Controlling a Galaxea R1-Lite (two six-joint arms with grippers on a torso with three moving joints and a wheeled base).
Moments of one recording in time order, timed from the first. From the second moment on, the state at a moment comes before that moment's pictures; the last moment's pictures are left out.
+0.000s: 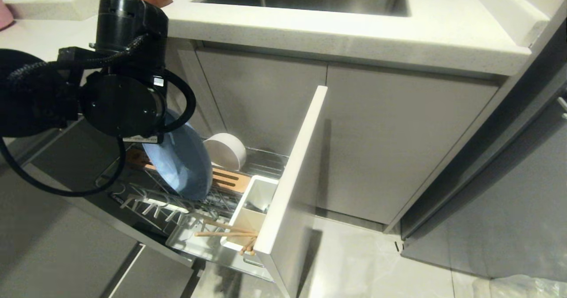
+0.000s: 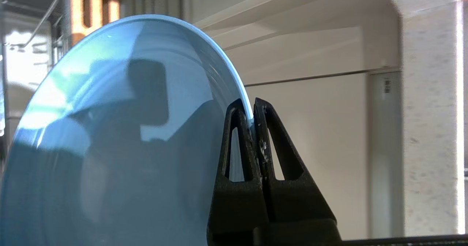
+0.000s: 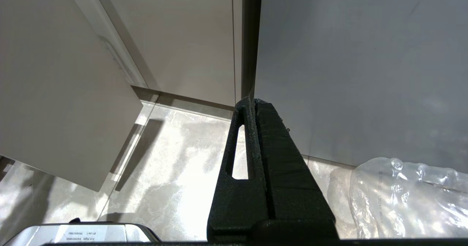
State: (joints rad) left arm -0.53 1.63 -1.42 0.22 0.99 -1.55; right arm -0.01 0.00 0.00 0.00 0.00 0.01
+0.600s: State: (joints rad) left arm -0.52 1.65 -1.40 0.33 0.98 -1.72; right arm -0.01 0.00 0.00 0.00 0.00 0.01
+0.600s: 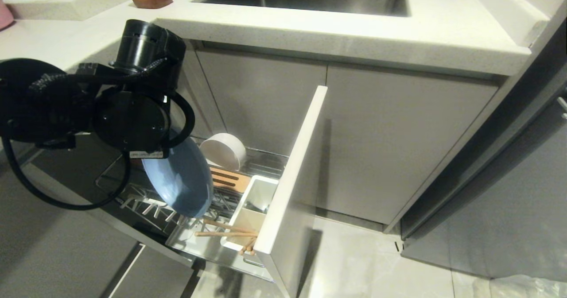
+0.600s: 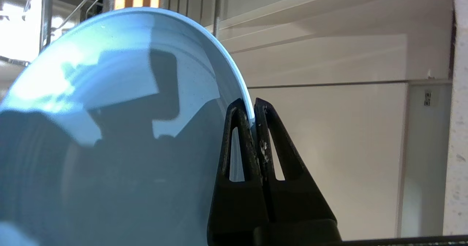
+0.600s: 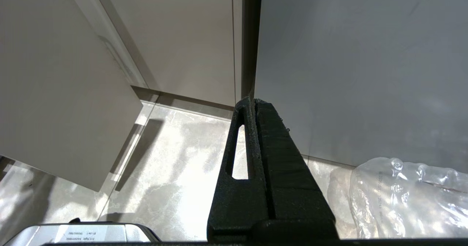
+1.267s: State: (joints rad) left arm -0.53 1.63 -1.44 0.33 0.98 -1.71; right arm -0.01 0.00 0.00 0.00 0.00 0.01
